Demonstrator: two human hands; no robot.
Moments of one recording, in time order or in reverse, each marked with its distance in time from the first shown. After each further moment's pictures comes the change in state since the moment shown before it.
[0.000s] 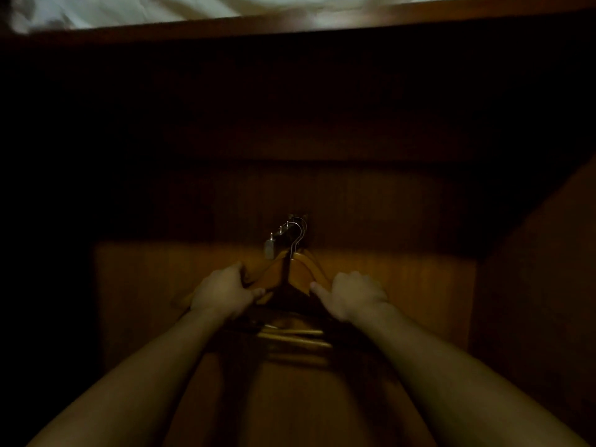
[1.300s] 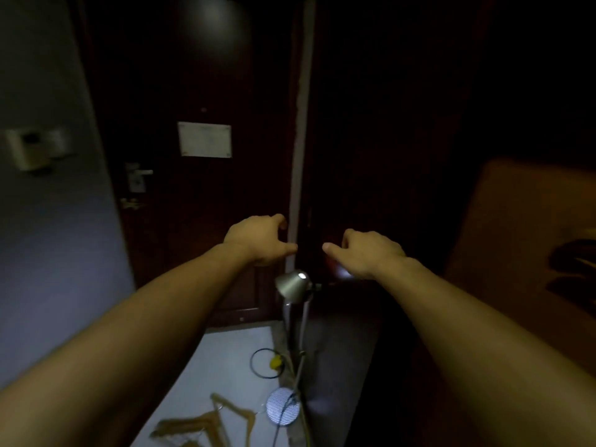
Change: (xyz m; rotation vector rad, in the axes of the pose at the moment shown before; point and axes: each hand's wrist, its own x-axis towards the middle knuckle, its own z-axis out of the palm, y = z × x) left_hand -0.444 -0.204 -0.278 0.555 0.111 -0.818; right_hand -0.275 -0.389 0.031 0.316 -0.301 -1.087
